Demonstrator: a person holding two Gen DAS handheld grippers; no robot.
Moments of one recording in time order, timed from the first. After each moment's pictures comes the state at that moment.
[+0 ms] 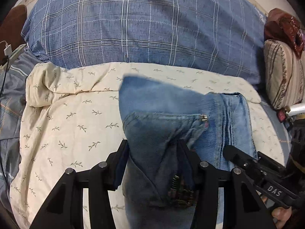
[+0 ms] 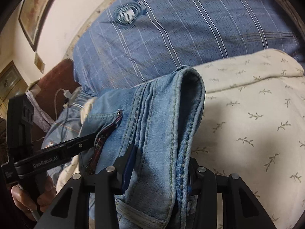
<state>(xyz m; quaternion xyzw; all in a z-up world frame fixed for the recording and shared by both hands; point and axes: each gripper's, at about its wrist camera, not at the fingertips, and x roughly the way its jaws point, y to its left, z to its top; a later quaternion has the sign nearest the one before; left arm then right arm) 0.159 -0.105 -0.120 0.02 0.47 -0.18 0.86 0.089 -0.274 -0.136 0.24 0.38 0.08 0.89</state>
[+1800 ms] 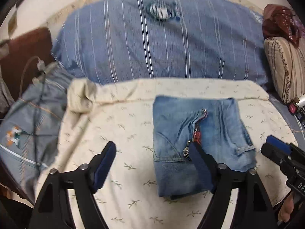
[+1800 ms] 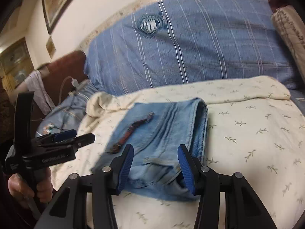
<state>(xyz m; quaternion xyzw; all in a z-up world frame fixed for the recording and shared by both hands) 0.082 -0.061 -0.065 0.07 0.39 -0.12 0.91 0.000 -0.255 -0.093 0.16 0.32 0.08 0.93</state>
